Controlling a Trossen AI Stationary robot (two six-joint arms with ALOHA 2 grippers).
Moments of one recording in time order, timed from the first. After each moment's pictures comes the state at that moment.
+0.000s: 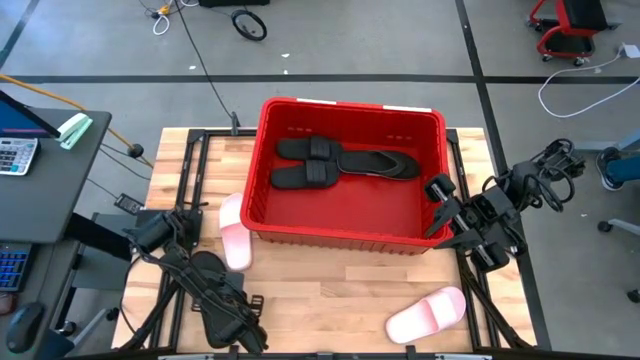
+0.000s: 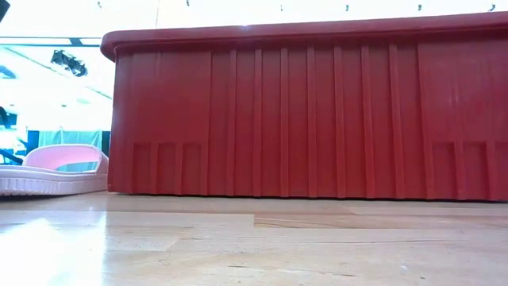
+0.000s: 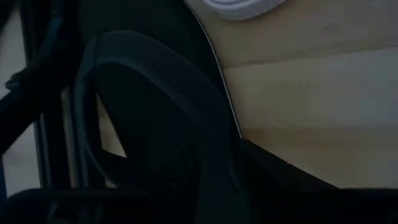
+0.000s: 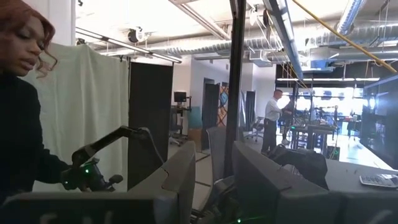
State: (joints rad) left arm -0.83 2.03 1.50 -1.42 0.02 -2.27; right arm 0.53 0.88 1.04 0.15 -0.01 -0.03
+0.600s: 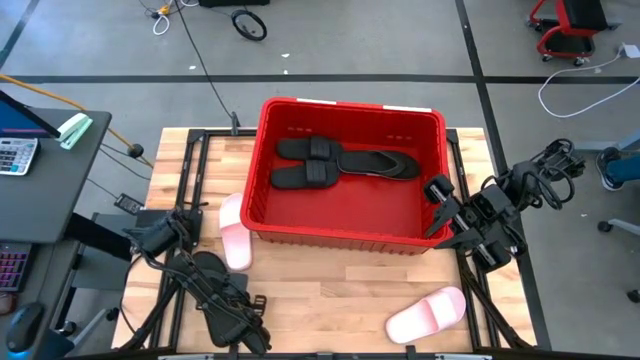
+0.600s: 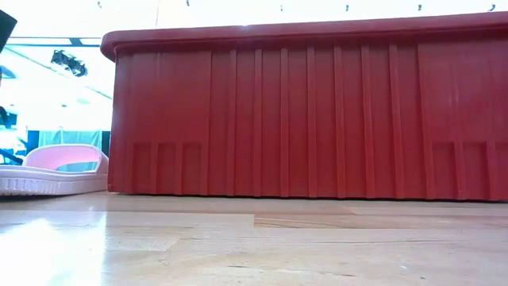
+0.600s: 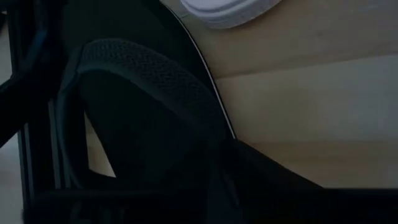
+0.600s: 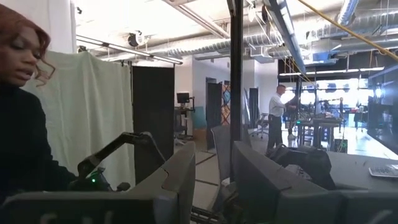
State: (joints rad) left arm -0.83 2.08 1.50 -1.41 -0.01 -2.24; right arm 0.53 0.88 1.04 0.15 -0.01 0.03
